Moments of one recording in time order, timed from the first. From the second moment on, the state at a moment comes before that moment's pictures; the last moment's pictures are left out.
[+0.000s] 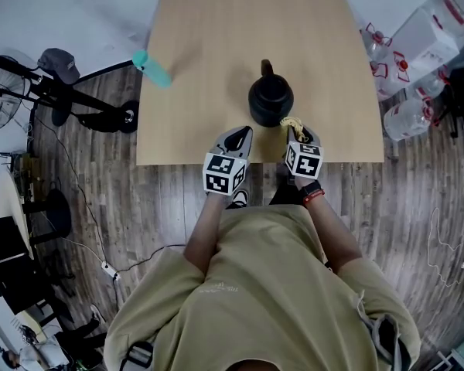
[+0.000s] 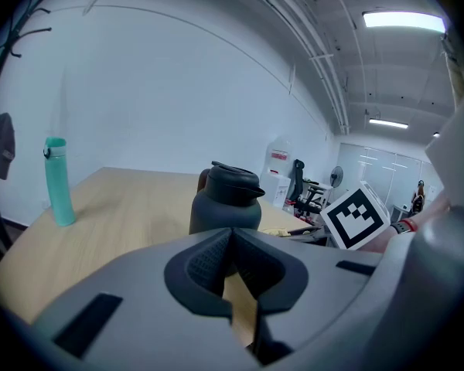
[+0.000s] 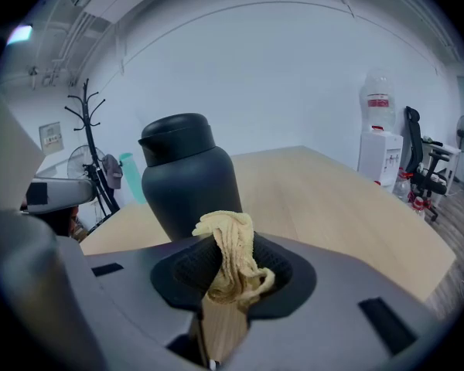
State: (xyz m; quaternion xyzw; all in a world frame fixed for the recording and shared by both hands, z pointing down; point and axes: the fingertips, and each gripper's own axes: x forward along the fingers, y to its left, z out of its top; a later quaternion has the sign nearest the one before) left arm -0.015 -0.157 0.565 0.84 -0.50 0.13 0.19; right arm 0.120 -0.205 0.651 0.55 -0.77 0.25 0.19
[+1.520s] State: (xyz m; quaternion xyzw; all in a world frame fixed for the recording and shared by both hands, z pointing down) left arm -0.112 -0.133 0.573 0.83 -0.50 0.14 0.19; right arm -0.035 -0.193 0.685 0.55 -0.75 0.32 0.17
